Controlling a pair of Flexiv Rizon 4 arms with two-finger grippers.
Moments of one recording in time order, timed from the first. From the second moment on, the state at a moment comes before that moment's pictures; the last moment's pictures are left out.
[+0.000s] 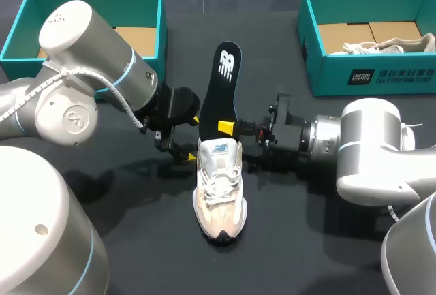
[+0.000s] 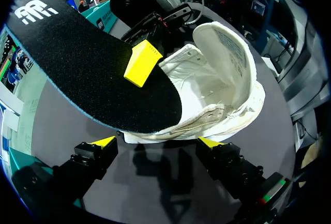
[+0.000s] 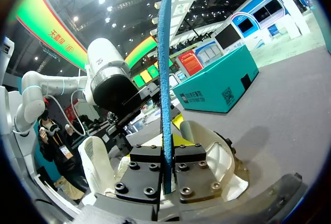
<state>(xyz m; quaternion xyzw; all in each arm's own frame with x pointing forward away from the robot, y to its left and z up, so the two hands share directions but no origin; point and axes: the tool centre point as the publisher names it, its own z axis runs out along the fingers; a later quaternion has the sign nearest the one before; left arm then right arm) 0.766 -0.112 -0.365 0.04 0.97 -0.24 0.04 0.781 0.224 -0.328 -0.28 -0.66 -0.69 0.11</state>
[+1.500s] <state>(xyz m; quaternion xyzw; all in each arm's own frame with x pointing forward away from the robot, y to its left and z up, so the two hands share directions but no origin) 0.766 -0.112 -0.365 0.04 0.97 -0.24 0.04 0.759 0.227 -0.343 -0.30 -0.70 -0.63 0.16</state>
